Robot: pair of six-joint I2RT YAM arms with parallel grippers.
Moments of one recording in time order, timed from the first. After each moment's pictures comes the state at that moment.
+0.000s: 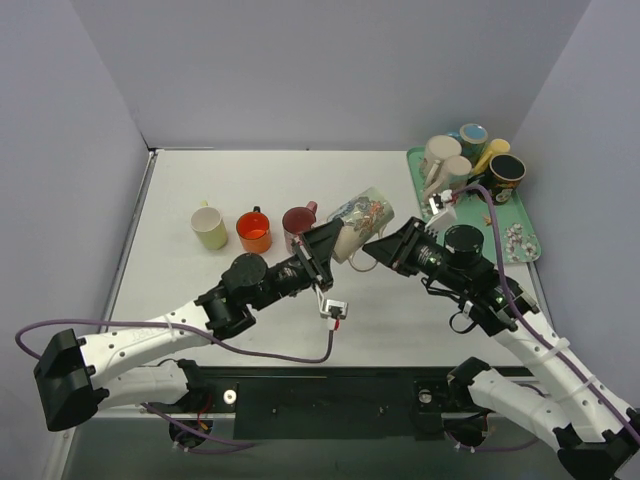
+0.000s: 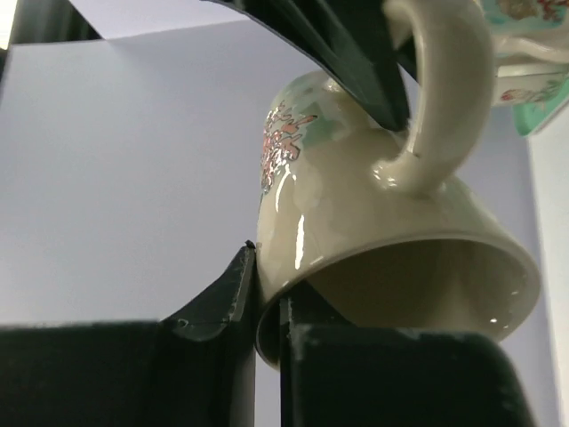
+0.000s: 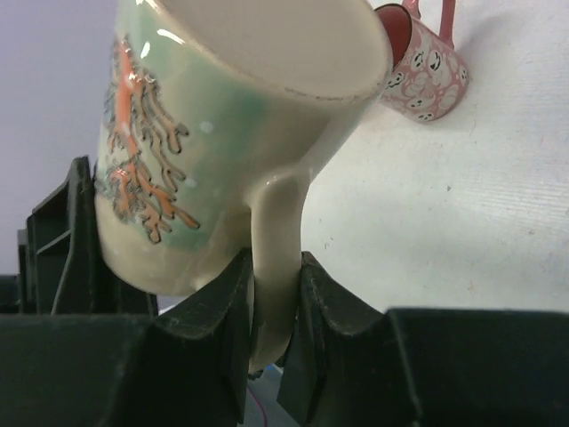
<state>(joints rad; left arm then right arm) -1.03 1.09 0.73 0.49 0.04 1.69 0.60 0.81 0.87 -0.33 -0.15 0.89</state>
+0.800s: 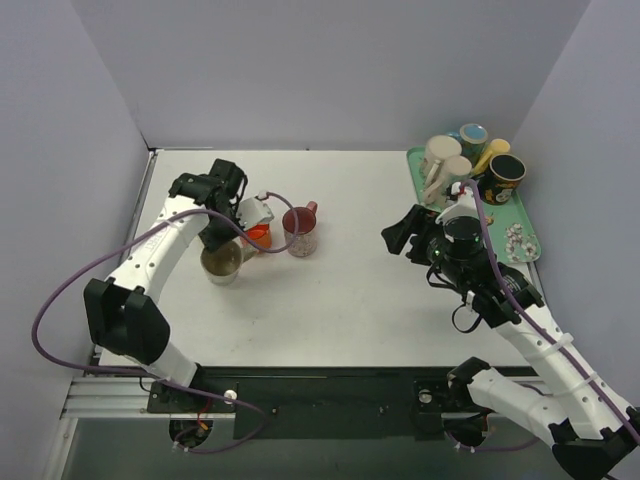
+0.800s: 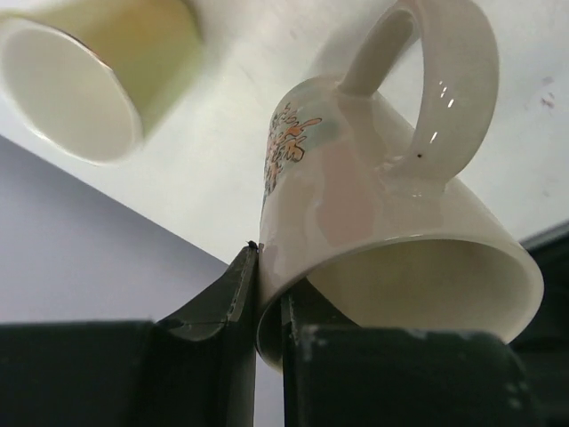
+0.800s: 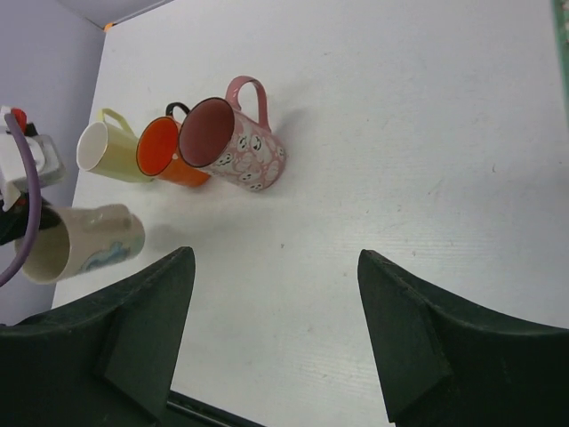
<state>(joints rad) -0.37 1.58 1.54 -1.23 -0.19 0.70 0.56 0.87 0.96 -0.49 0.18 0.65</state>
